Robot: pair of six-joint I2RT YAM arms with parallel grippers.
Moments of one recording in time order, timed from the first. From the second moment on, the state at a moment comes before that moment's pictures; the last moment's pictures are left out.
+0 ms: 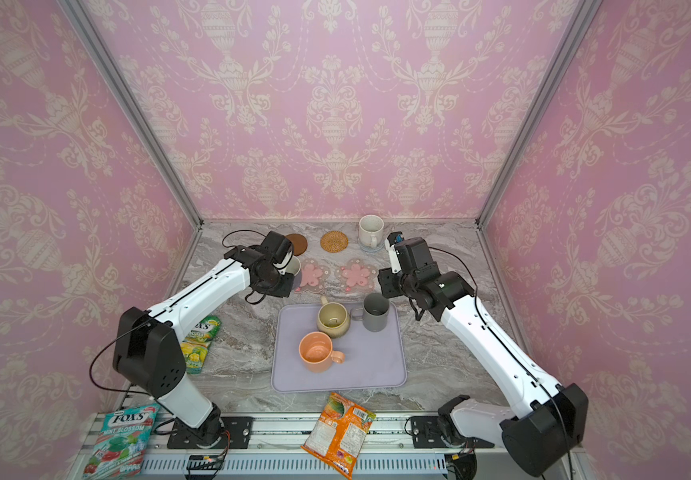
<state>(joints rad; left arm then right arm) -0.43 1.70 1.45 -0.97 -0.09 -0.23 0.43 1.24 1.21 -0.74 0.05 0.20</state>
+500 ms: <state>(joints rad) -0.31 2.06 1.91 -1.04 -0.09 -0.16 0.40 1.34 1.29 -0.74 0.05 0.18</state>
